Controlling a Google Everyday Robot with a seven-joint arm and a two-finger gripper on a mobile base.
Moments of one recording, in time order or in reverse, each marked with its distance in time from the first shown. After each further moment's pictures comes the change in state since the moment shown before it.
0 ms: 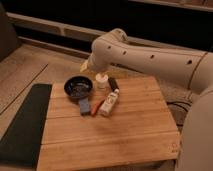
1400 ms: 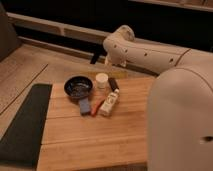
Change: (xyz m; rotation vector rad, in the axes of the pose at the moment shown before) arm -0.088 -0.170 0.045 0.410 -0.067 -0.045
